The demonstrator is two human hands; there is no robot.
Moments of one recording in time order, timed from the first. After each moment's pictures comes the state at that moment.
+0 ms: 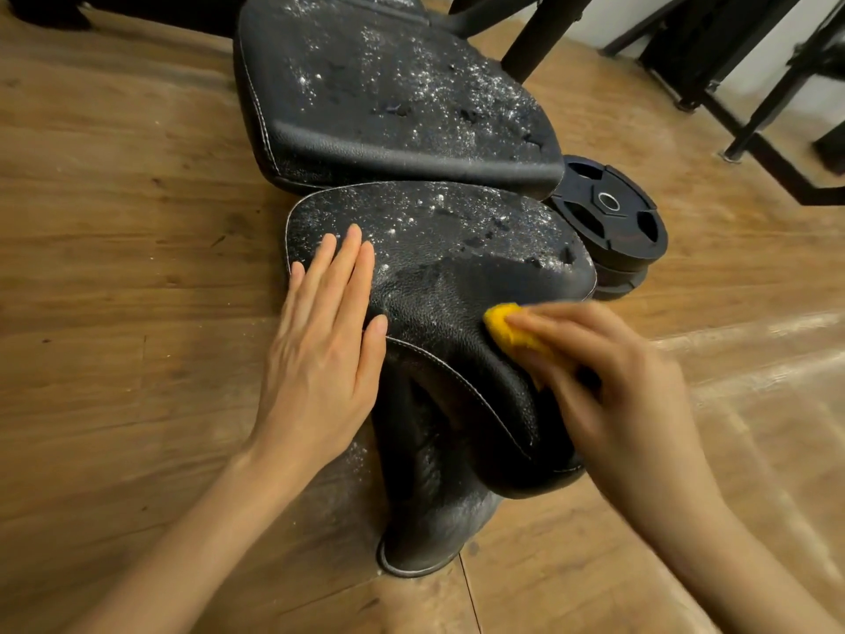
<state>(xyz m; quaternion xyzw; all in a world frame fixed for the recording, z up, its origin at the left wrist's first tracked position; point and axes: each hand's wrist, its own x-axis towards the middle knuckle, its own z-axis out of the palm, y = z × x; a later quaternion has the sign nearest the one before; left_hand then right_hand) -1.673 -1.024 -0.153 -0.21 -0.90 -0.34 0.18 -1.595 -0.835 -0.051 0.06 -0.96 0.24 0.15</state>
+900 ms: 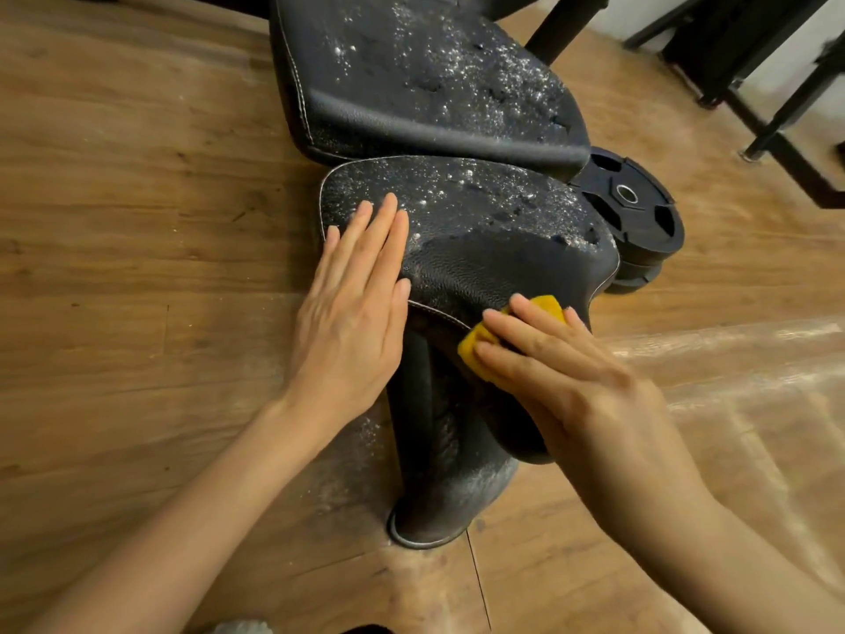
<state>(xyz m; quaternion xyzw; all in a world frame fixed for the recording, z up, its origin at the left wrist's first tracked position) -1.674 -1.028 -0.157 -0.22 -0.88 -0.36 0.20 -1.575 -0.854 -0.064 0.19 -0.98 0.05 0.09</state>
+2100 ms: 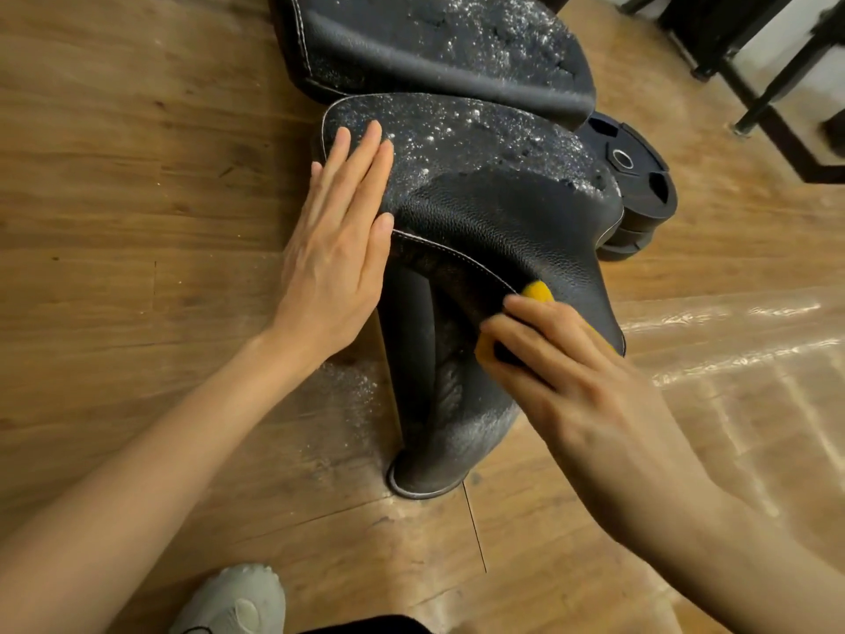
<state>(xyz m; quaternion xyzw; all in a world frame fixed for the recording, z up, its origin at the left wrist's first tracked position) -1.681 -1.041 -0.173 -0.23 -0.84 -0.44 0.21 -1.541 -0.871 -0.070 0.25 -0.96 -0.13 0.06</state>
